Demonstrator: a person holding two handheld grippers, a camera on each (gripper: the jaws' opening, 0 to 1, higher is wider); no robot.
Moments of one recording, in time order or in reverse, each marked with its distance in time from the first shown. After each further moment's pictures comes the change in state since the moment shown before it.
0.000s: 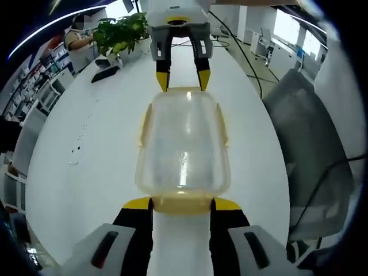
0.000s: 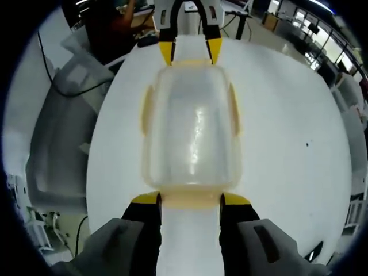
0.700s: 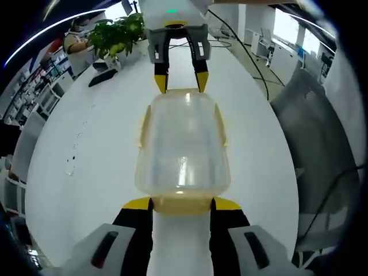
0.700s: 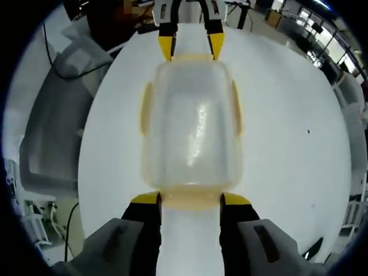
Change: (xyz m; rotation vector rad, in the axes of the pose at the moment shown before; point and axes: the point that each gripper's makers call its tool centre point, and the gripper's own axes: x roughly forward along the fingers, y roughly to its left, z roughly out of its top) left arm 0.030 0.000 0.017 0.011 -0.013 0.015; right arm 0.010 -0.006 -0.033 -0.022 0.056 -0.009
